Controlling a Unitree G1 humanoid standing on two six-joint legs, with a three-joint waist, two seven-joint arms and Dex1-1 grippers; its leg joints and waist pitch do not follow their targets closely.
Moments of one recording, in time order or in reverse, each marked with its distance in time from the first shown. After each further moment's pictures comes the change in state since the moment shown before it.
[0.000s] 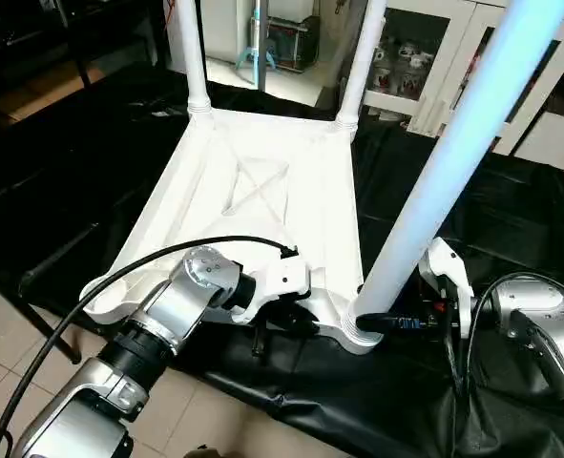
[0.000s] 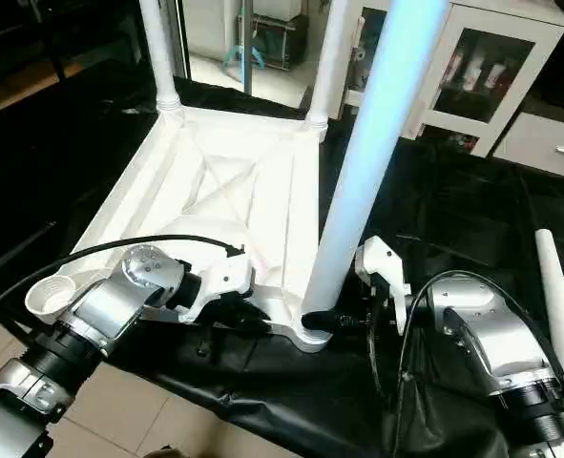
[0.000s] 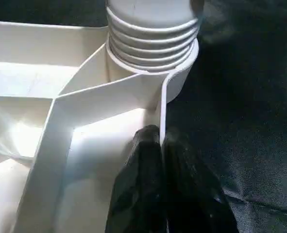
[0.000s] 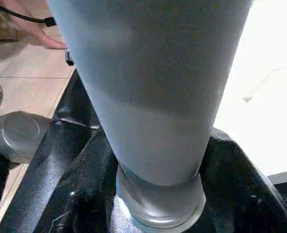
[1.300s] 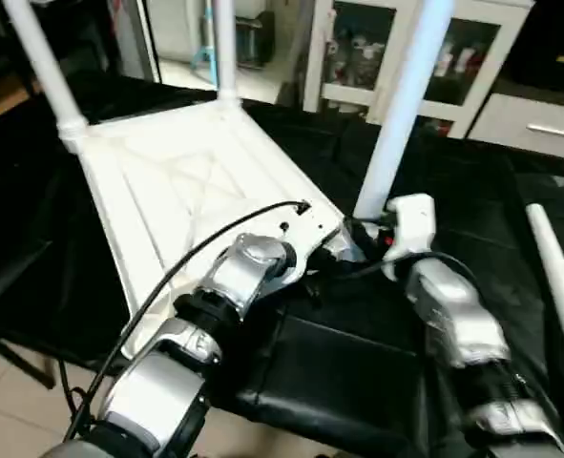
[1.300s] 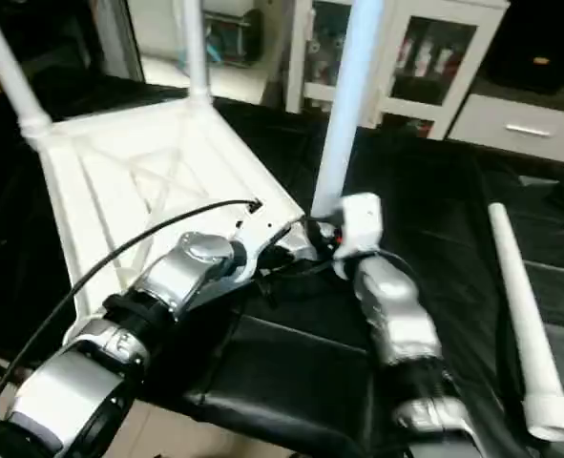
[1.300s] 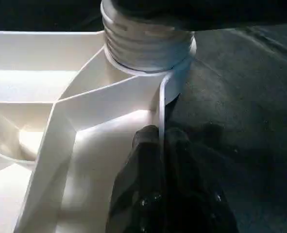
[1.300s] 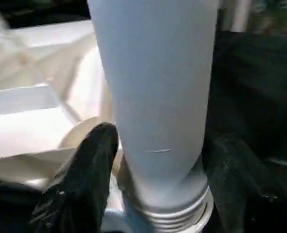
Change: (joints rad) left arm -0.228 -0.297 0.175 0.435 0.066 0.084 0.554; right arm -0.120 0.430 -0.202 0.266 -0.087 -0.093 -0.807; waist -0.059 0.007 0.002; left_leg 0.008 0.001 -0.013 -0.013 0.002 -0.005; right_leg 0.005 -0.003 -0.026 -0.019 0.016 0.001
